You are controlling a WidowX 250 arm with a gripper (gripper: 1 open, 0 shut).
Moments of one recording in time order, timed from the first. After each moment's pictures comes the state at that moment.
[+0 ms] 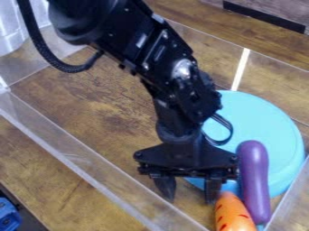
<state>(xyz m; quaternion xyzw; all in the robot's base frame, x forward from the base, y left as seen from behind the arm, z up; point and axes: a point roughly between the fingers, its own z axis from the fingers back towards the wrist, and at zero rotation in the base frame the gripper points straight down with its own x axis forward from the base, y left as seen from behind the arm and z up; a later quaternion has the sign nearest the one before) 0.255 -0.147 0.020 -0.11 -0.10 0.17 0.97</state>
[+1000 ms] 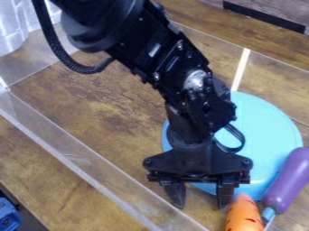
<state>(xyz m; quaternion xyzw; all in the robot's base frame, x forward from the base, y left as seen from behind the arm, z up) 0.254 -0.133 0.019 -0.08 -0.09 0.19 0.97</state>
